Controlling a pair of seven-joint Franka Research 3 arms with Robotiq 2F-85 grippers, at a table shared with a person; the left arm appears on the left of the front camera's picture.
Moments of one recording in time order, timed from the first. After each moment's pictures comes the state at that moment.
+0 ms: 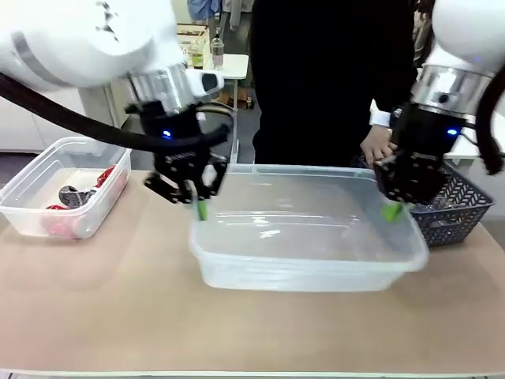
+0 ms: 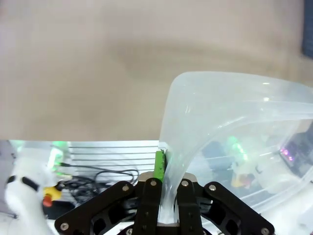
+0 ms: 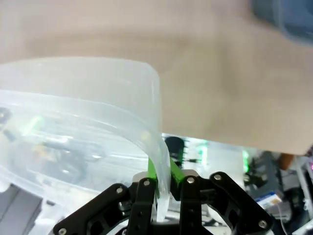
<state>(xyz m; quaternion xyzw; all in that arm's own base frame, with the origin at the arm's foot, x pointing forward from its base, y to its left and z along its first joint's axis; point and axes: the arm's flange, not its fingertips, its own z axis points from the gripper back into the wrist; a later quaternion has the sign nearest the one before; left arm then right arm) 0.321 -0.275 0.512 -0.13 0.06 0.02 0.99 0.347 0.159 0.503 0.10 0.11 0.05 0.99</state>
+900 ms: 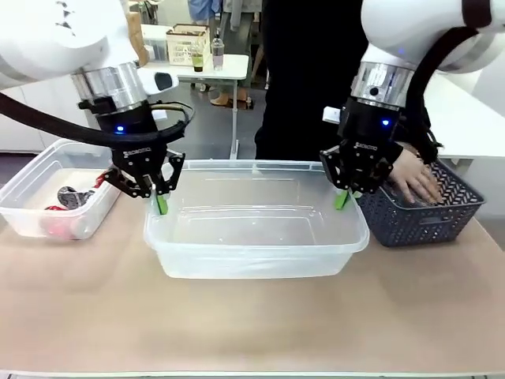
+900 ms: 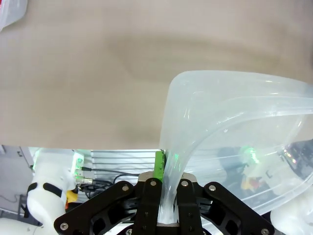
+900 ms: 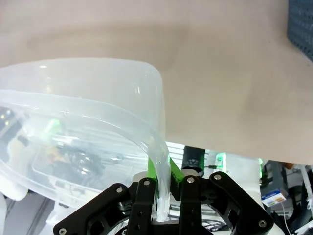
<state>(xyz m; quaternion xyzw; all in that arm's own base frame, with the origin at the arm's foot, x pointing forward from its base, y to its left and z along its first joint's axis) 0.344 -0.218 0.502 -0.12 0.07 0.03 0.99 0.384 0.220 0.495 0.10 0.13 0.05 0.99</state>
